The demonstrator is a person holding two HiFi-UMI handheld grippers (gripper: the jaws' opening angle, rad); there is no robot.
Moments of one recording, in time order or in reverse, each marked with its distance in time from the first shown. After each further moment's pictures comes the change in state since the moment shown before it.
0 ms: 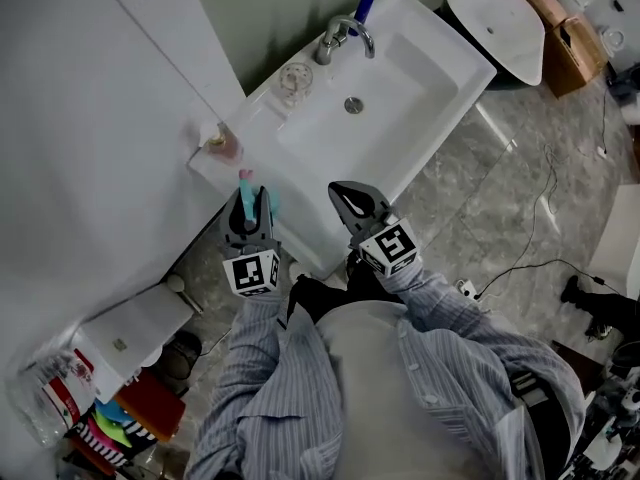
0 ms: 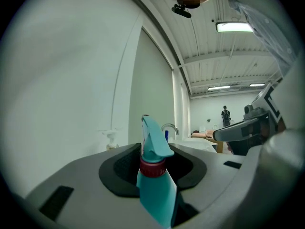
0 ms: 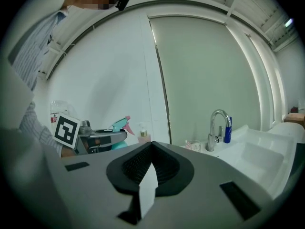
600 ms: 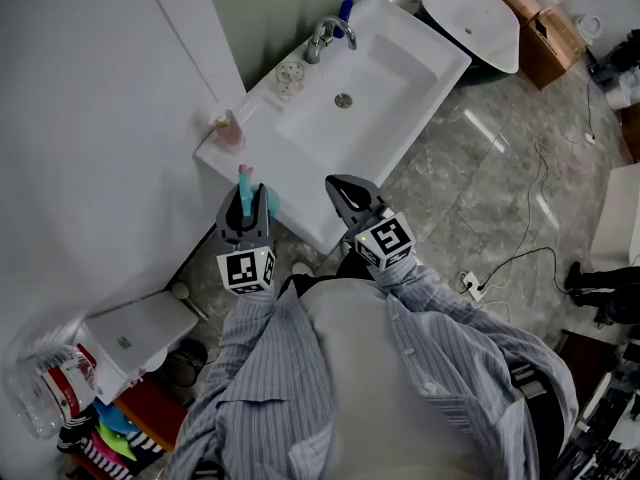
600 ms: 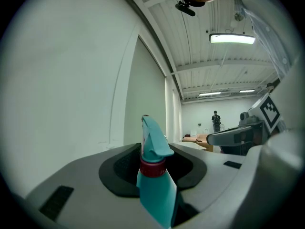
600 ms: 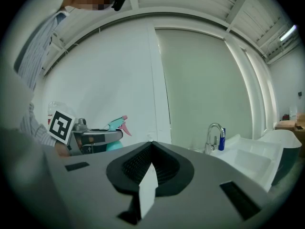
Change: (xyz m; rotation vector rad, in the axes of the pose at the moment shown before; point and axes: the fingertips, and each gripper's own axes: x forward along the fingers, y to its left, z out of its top) left arm -0.088 -0.017 0.049 0.012 -0.044 -0.104; right arm -0.061 0.071 0.031 -0.027 -0.092 -0.086
